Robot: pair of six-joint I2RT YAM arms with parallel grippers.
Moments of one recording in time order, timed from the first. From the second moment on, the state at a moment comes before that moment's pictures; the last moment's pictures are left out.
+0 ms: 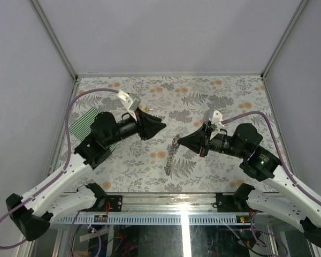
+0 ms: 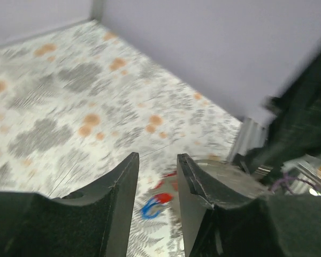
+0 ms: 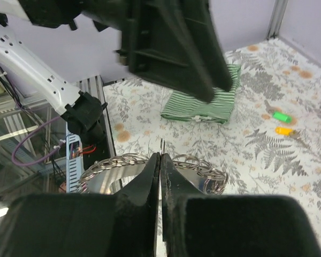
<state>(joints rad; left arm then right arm) -0.74 0.90 0.89 0.07 0.37 -0.36 0.82 0.75 0.86 -0.10 -0.46 0.11</state>
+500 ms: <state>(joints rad) -0.46 1.35 0.94 -0.06 0.10 -0.38 0.82 0.75 0.88 -0.28 -0.36 0.13</state>
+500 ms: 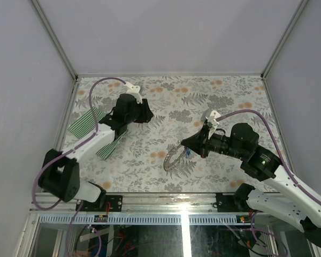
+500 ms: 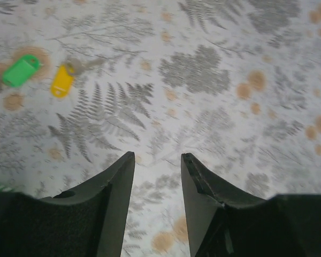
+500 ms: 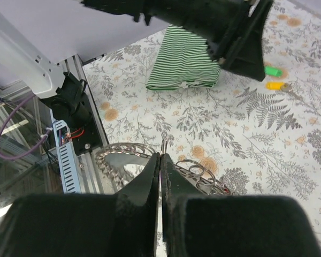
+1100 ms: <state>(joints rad) -0.33 2.00 1.42 -0.14 0.06 -0.21 0.82 0.76 0.88 -0.30 -0.35 0.19</state>
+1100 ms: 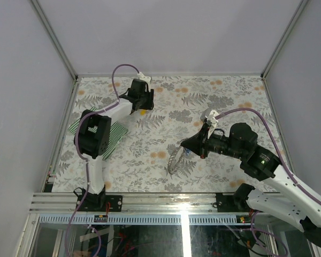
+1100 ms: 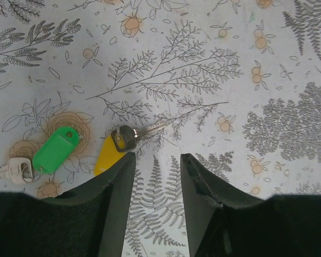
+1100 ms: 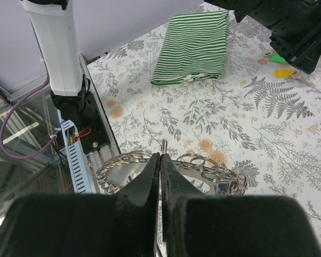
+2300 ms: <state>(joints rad) -0.30 2.17 1.57 -0.23 0.02 -0.11 0.82 0.77 0.88 -0.34 -0.35 0.21</state>
